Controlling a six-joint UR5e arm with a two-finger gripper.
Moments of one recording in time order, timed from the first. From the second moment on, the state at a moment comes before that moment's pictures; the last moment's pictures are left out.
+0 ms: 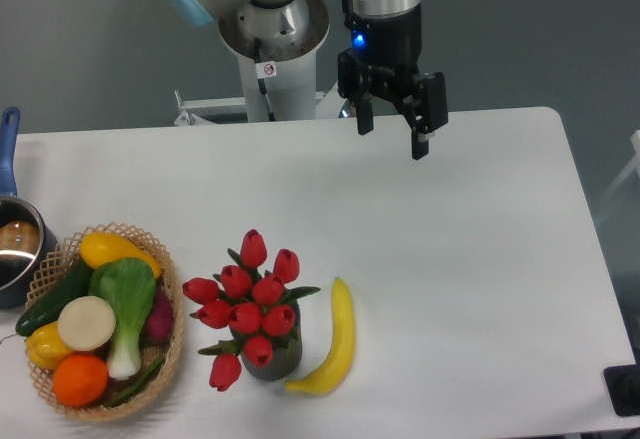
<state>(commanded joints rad) 2.61 -1.49 -1.75 -1.00 1.41 1.43</state>
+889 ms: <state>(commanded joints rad) 2.55 -1.51 -1.87 -0.85 1.34 1.05</state>
